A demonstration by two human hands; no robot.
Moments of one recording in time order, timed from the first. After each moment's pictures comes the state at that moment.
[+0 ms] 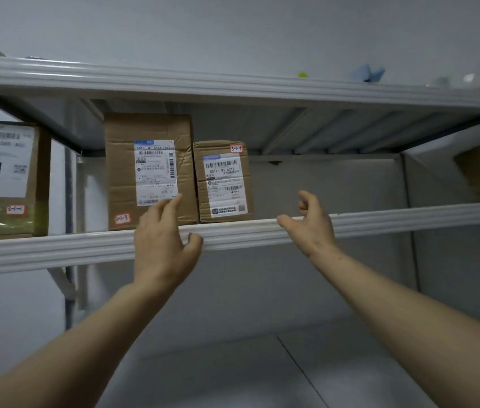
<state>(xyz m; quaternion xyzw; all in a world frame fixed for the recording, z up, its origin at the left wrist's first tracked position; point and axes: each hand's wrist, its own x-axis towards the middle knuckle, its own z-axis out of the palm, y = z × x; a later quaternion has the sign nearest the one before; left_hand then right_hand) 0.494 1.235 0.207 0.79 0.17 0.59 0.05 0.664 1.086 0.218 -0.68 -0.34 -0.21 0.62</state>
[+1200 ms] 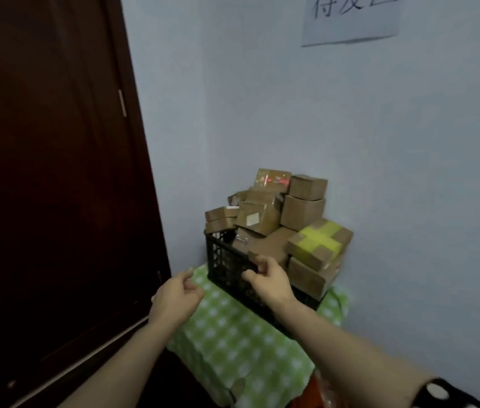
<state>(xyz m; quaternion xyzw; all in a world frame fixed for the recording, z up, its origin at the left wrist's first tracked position) 0.113 0.298 -0.137 0.76 -0.51 -0.24 0.33 -0.065 0.250 -0.125 -0.59 0.59 -0.34 0.44</state>
